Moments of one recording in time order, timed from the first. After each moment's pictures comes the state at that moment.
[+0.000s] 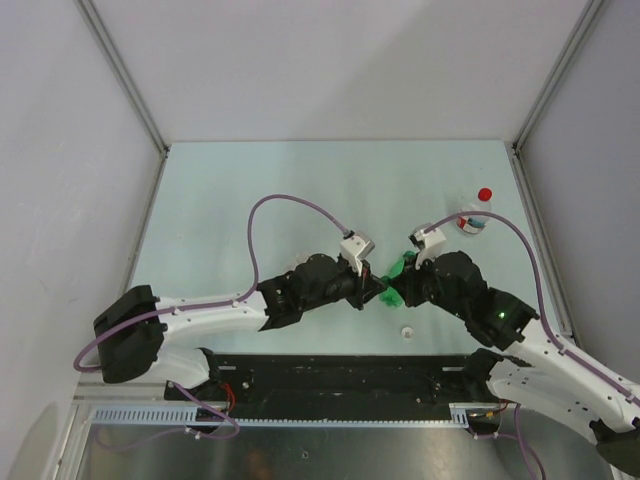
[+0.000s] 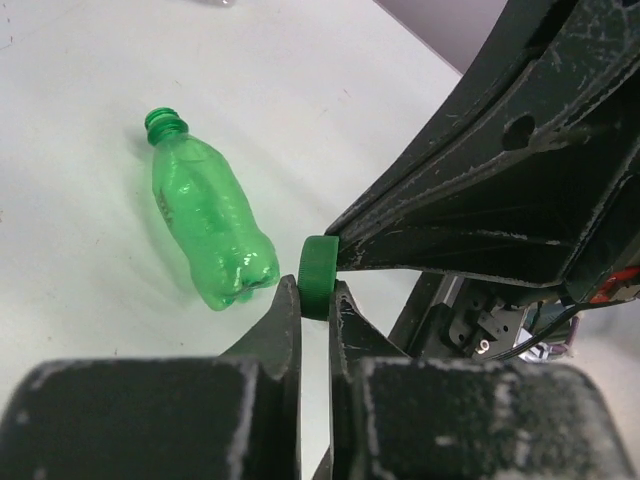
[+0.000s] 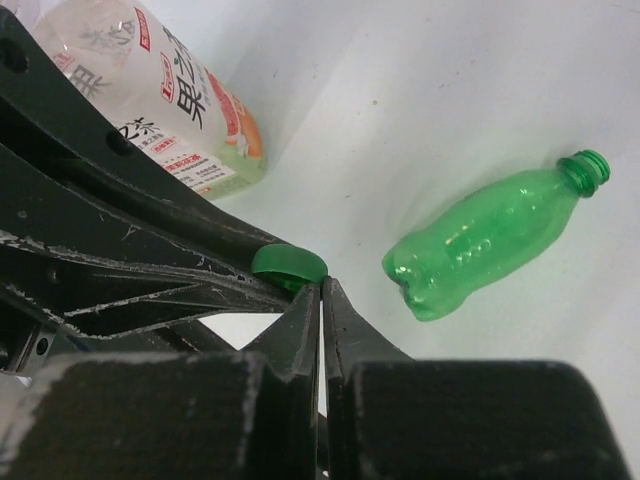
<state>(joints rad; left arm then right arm) -1.12 1.38 0.78 0.33 -0.01 -0.41 0.82 0.71 0.69 -0.45 0.09 0.37</state>
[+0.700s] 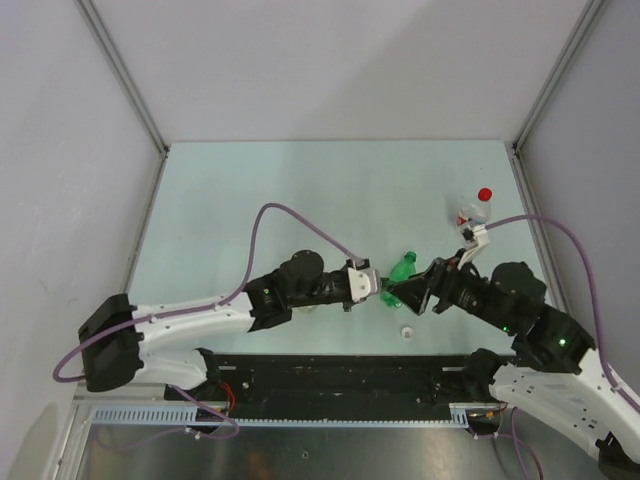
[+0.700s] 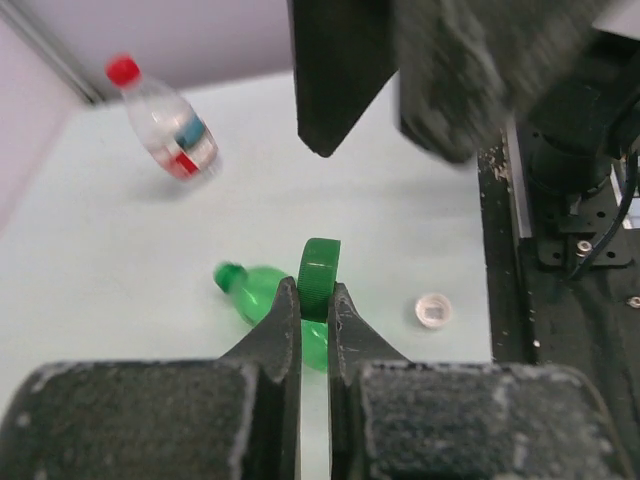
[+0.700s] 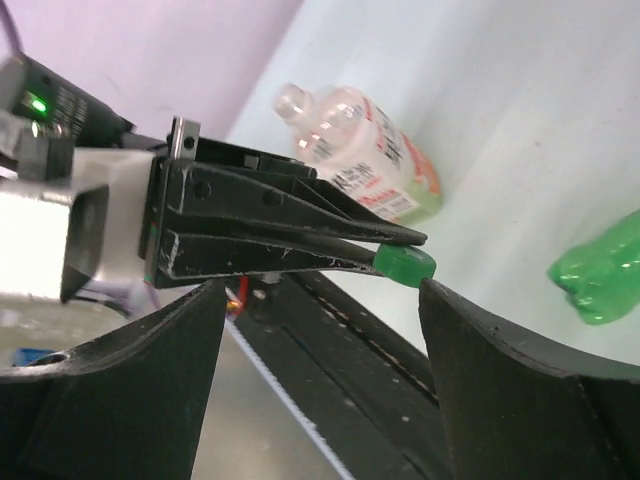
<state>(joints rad) -1.12 1.29 0.80 0.32 0.26 0.27 0.82 0.51 0.83 -0.56 -0.07 0.63</state>
